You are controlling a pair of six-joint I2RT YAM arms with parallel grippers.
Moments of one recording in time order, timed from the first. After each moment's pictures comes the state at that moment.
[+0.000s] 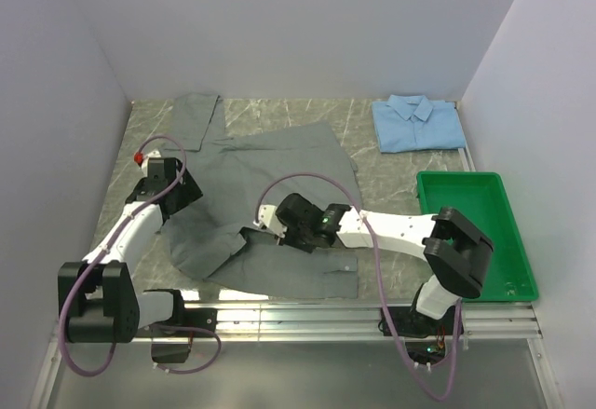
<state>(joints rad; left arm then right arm) -0.01 1.22 0.72 -0.36 -0.23 -0.54 1.05 1.63 1.03 -0.42 0.09 -0.29</state>
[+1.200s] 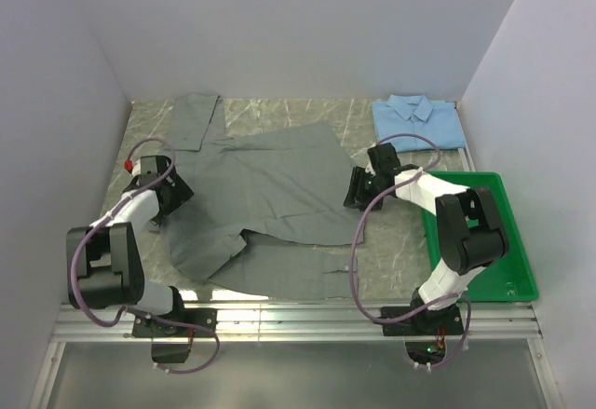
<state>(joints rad) 0.12 1.42 0.75 -0.31 -0.20 -0.61 0.29 1.66 0.94 -0.36 -0.18 0.49</state>
